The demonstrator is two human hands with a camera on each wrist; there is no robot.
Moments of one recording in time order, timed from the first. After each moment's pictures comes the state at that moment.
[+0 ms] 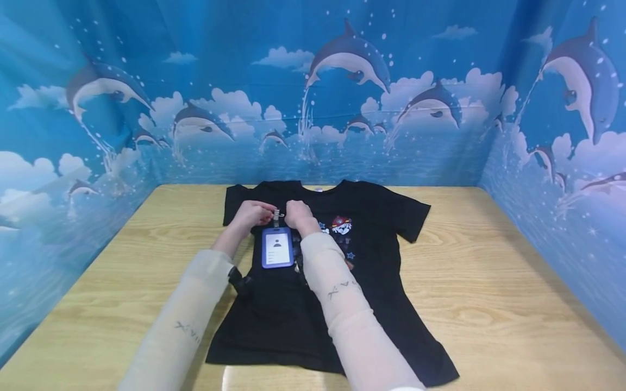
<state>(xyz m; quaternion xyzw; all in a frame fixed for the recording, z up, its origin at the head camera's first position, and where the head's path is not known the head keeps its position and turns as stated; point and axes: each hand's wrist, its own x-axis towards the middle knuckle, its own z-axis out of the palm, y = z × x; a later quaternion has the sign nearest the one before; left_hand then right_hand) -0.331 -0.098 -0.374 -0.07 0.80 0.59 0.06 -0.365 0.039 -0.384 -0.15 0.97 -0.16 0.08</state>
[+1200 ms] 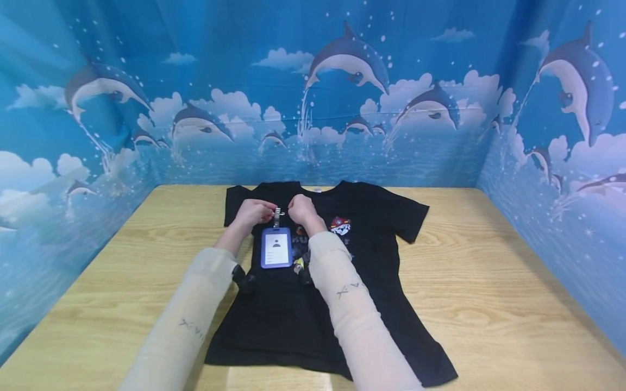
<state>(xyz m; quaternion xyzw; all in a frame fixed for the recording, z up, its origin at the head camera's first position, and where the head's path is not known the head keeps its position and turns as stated) -0.334 -0.093 -0.374 -0.07 0.79 0.60 0.03 -0.362 0.052 -0.376 -0.10 0.95 -0.30 0.03</state>
